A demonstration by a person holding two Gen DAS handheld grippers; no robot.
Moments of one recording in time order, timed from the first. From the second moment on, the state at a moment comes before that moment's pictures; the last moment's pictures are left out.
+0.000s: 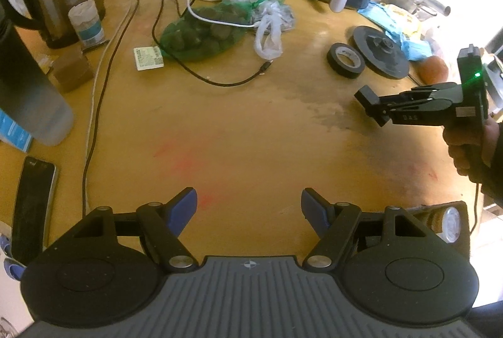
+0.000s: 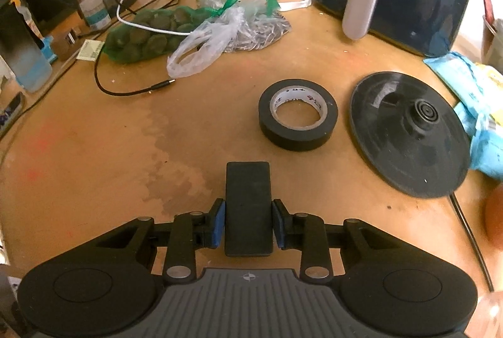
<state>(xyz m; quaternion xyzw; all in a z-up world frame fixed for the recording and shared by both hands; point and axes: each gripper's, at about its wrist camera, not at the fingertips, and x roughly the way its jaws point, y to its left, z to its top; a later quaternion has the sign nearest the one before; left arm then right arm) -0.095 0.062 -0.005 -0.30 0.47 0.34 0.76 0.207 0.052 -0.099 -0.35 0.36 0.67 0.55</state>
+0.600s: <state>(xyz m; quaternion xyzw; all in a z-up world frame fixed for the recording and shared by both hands) -0.045 0.041 -0.005 -0.26 0.47 0.29 0.79 0.238 -0.014 -0.063 -0.29 0.38 0.68 0.55</state>
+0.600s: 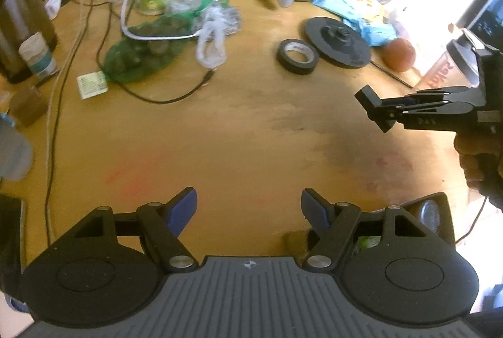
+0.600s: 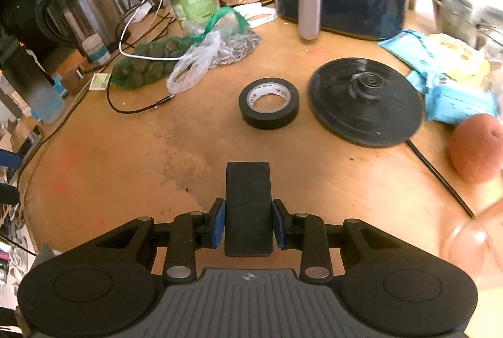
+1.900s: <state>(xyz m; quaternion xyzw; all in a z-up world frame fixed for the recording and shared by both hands) 0.103 0.083 -0.044 -0.15 0.45 0.24 0.85 0.298 -0.128 -0.022 -0.17 0.43 0.62 0.64</state>
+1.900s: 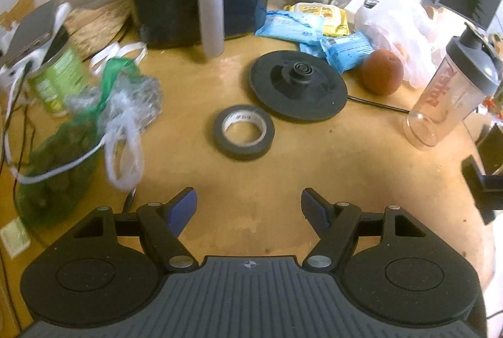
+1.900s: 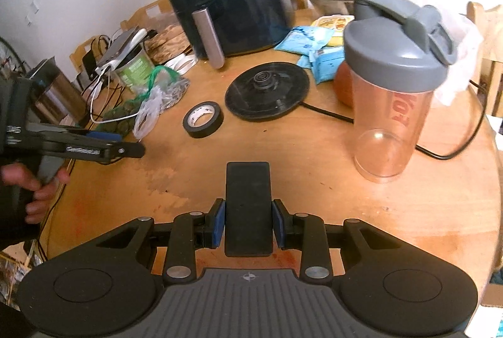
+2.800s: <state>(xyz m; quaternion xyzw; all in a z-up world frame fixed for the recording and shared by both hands) 0.185 0.132 -0.115 -0.10 0.51 0.21 0.83 0.304 -0.179 -0.010 -0.13 0.44 0.57 0.68</state>
